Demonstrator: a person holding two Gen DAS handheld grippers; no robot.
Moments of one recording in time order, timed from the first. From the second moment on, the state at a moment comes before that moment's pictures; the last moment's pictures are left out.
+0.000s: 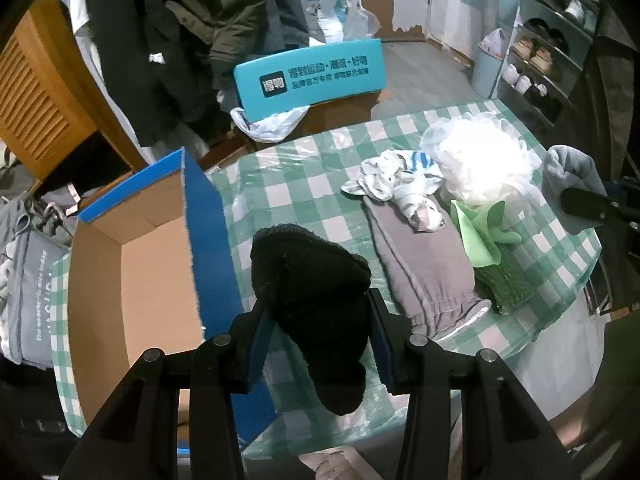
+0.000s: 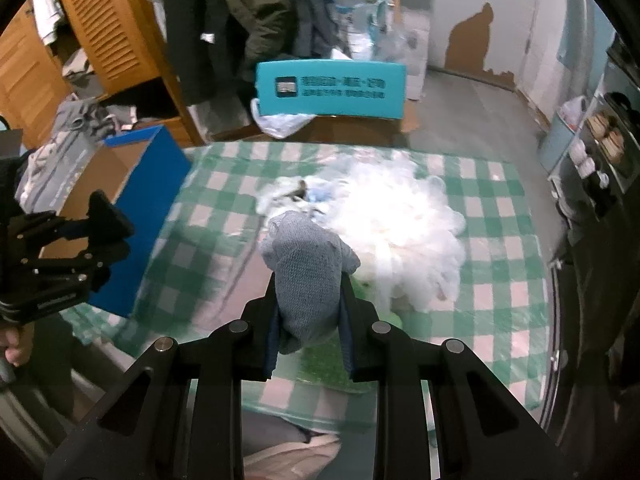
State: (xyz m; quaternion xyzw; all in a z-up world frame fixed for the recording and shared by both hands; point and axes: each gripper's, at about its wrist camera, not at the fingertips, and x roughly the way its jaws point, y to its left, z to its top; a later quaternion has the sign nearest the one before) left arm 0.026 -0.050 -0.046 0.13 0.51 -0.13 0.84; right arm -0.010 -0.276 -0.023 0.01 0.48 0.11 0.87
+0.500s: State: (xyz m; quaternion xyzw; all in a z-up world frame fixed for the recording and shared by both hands) left arm 0.023 0.004 -0.030 0.10 0.50 -0.11 0.85; right arm 0.009 -0.203 -0.004 0.00 0.48 0.17 0.86
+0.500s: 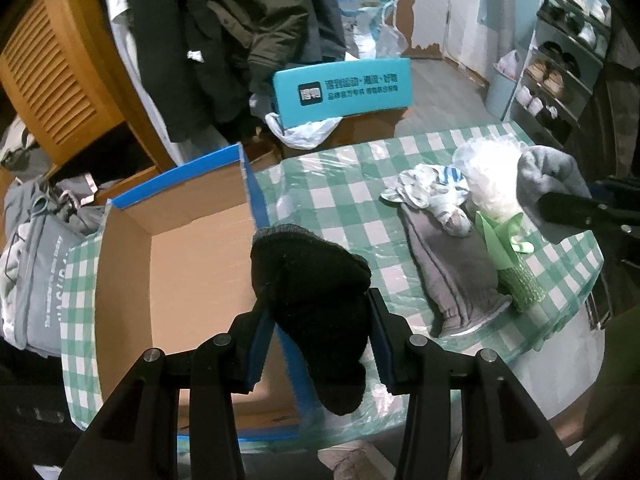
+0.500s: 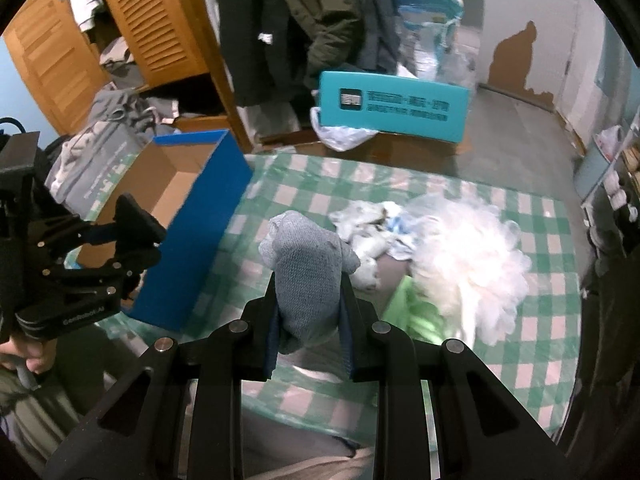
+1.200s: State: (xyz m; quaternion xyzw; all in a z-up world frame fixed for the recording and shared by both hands) left arm 0.033 0.092 -0.043 0.07 0.50 -0.05 0.86; right arm 0.050 -0.080 -0.008 -0.02 0.49 0.26 0.83
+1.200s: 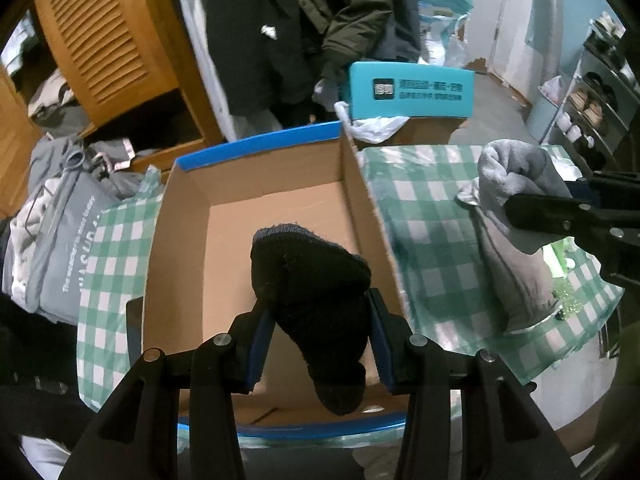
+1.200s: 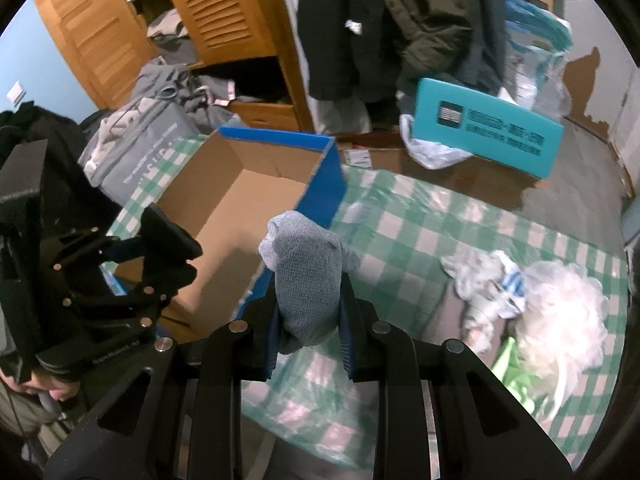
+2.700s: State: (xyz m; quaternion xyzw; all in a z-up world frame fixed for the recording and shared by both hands) left arm 0.030 0.149 -0.061 0.03 0.52 -0.01 0.85; right arm 0.053 0.000 -0.027 -0.08 0.49 0.26 0.83
